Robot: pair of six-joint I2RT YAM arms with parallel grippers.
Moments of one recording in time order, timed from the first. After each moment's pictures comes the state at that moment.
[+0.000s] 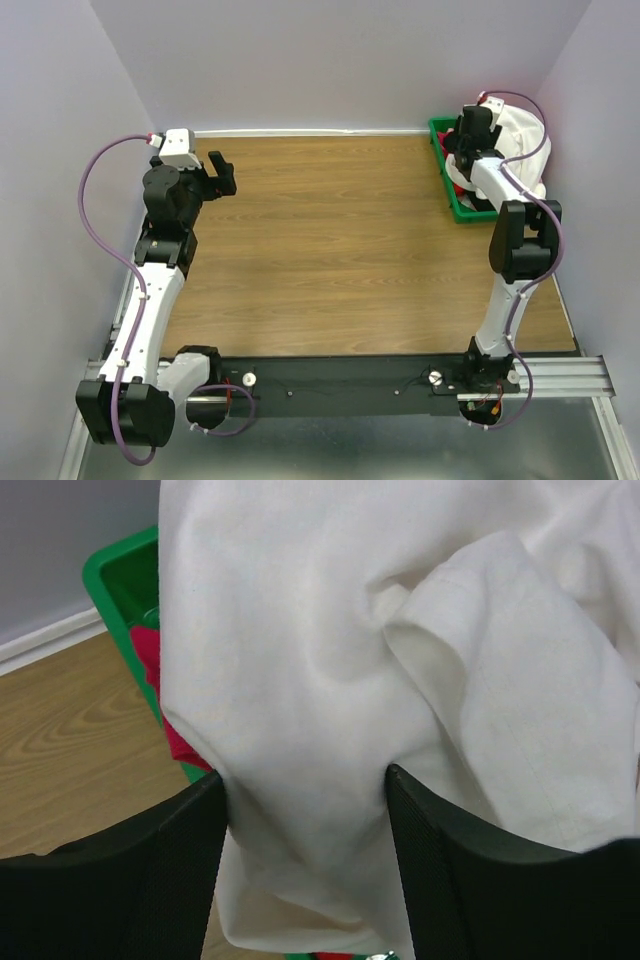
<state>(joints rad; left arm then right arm) -0.05 1.02 0.97 -0.05 0.03 -0.17 0.03 2.03 1.63 -0.08 0.46 0.17</state>
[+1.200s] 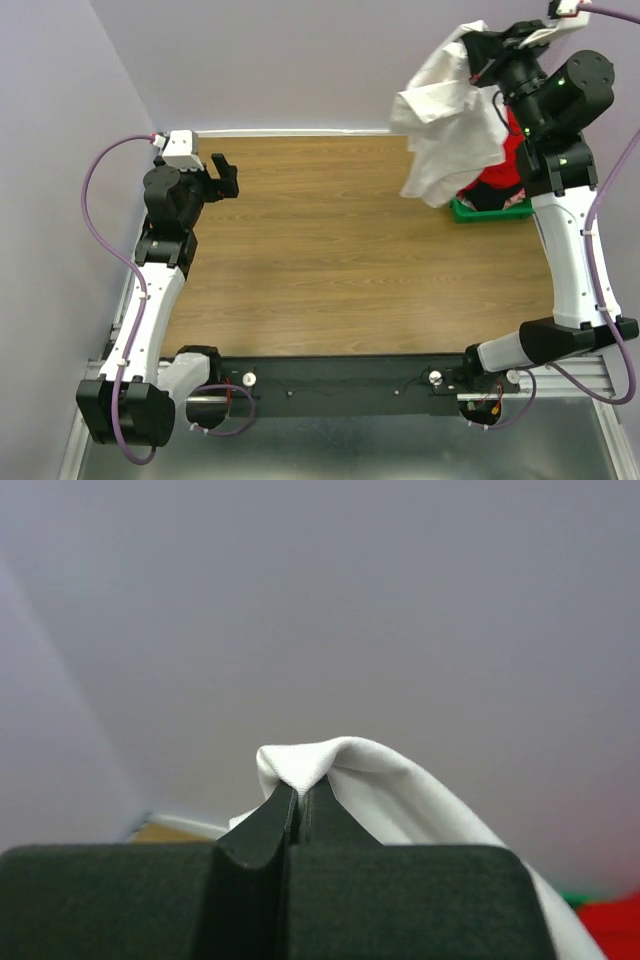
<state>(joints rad) -0.05 1.02 0.96 -0.05 0.08 -0.16 0.16 1.43 1.90 -0.15 -0.13 0.18</state>
